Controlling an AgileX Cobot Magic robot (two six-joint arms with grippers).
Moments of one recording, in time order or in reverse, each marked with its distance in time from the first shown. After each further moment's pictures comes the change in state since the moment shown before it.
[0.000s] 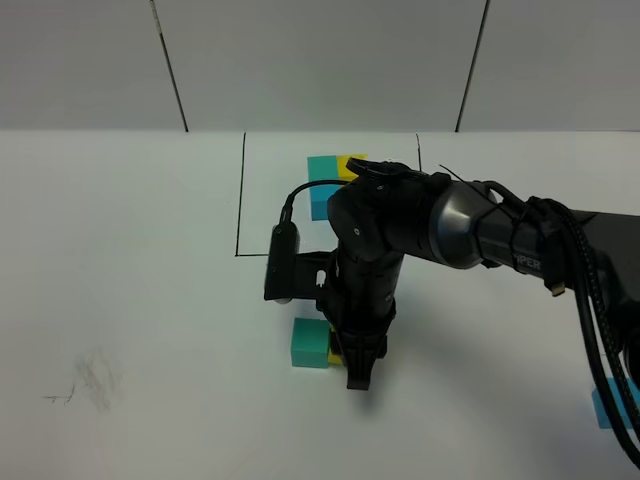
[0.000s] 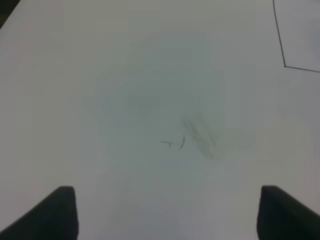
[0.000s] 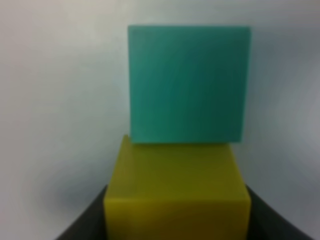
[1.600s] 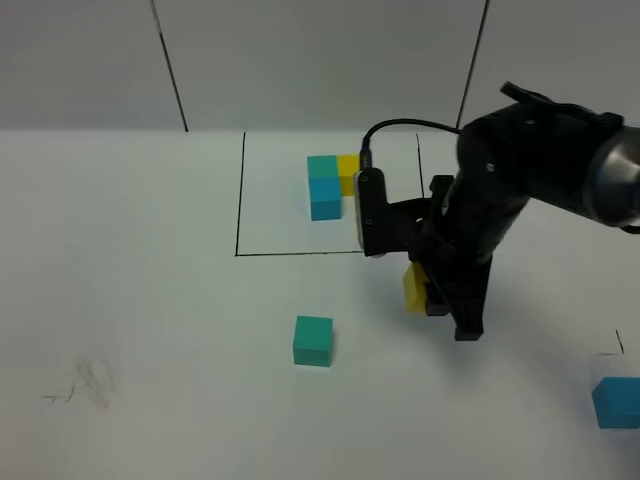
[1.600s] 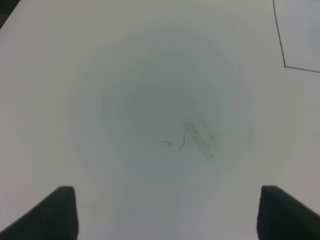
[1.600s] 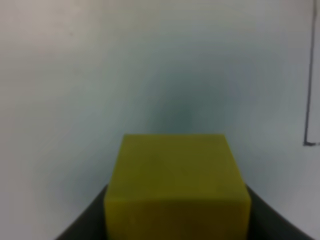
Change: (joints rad) left arm 0.000 0.000 0.000 0.000 0.000 0.000; right arm -0.192 -0.230 0.131 0.007 0.008 -0.333
